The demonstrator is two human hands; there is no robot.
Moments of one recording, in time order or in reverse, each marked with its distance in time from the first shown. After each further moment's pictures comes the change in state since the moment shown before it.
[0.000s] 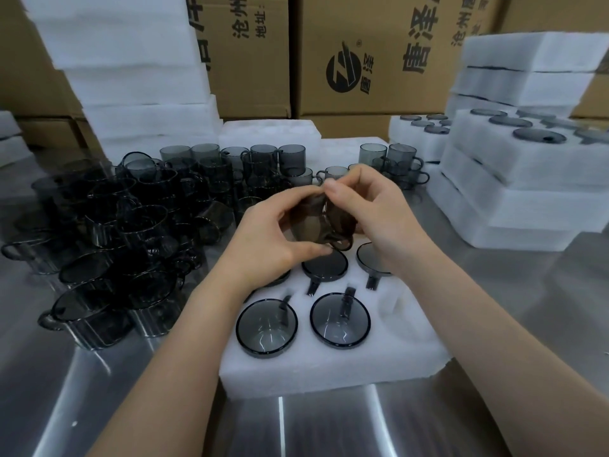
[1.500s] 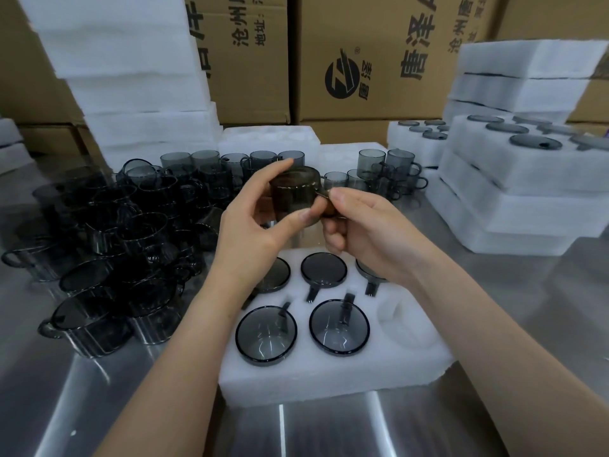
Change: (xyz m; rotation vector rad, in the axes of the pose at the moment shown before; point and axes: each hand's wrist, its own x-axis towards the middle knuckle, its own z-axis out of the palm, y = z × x) left_hand -0.001 0.004 -0.003 -0.086 0.298 0.058; right_hand -0.004 -0.005 -0.001 0.285 -0.301 0.137
